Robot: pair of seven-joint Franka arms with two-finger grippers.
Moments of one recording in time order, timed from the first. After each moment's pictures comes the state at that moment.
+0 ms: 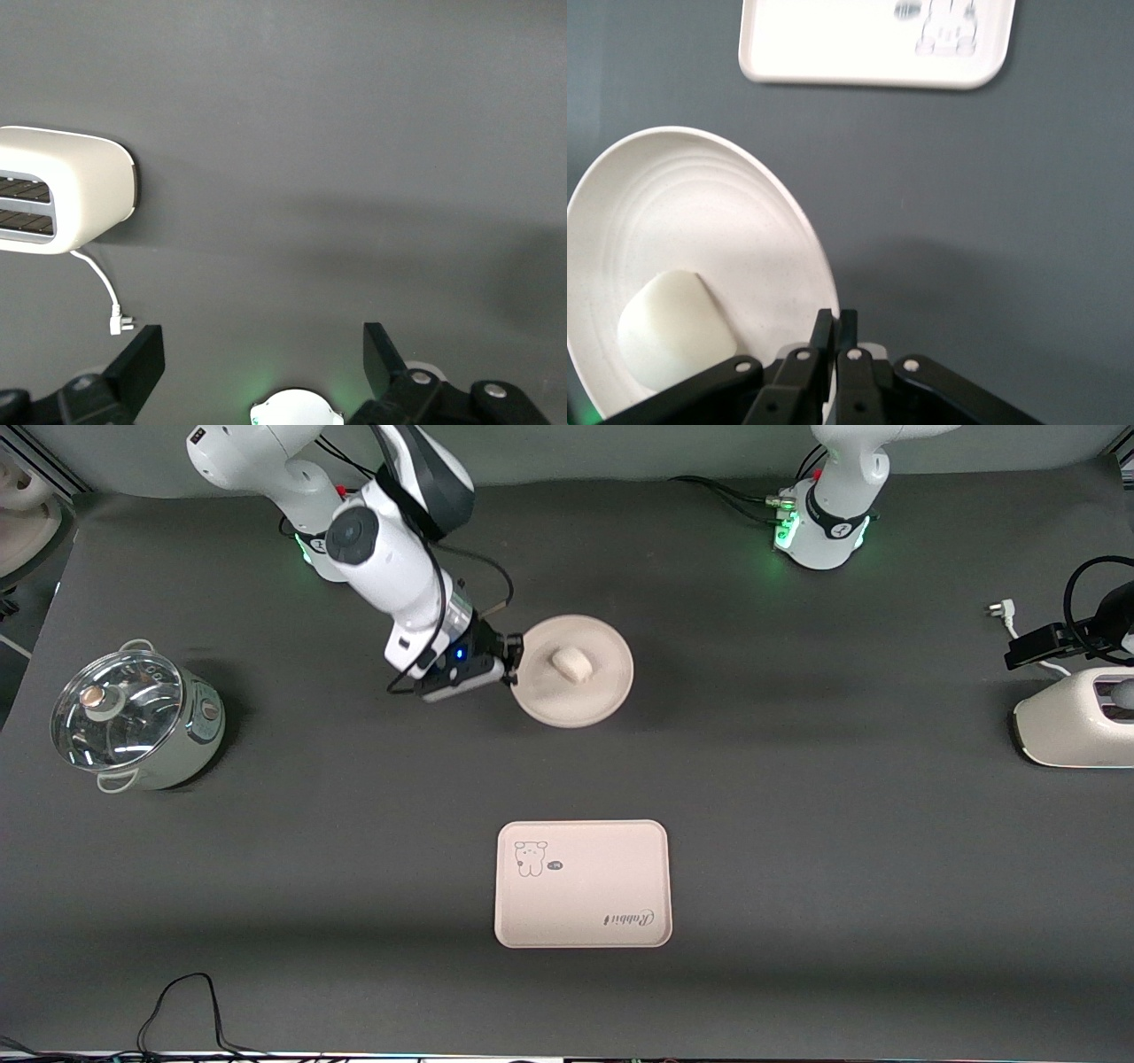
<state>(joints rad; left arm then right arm) 0.10 -0.02 -0.01 -1.70 0.04 1.50 -0.02 0.75 0.15 -0.10 -2.08 0.39 2.45 0.29</state>
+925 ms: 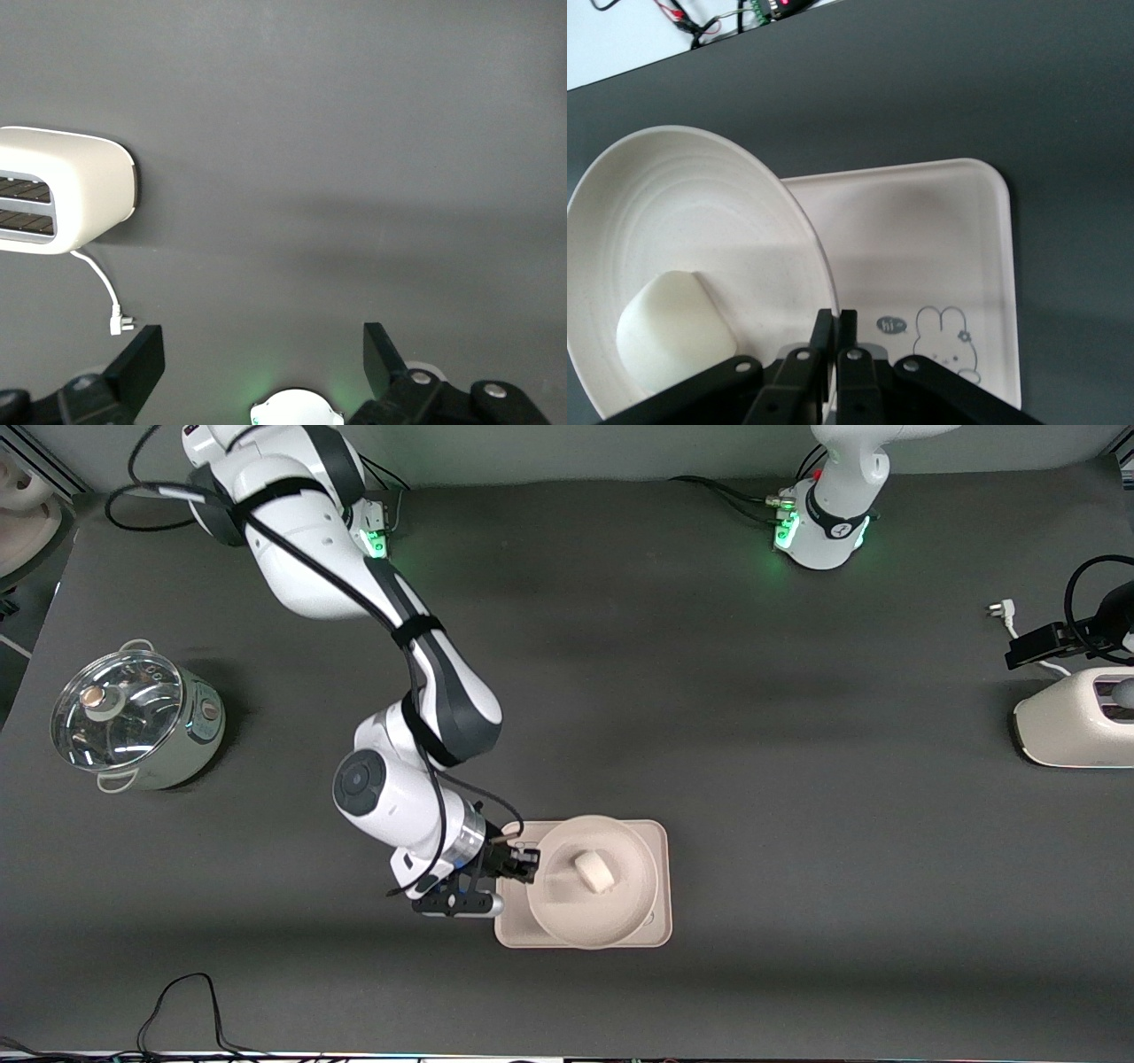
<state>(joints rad) 0.10 -0.02 -0.01 -1.70 0.04 1.50 -0.02 0.52 0.97 -0.10 -1.00 0.43 2.27 0.36</state>
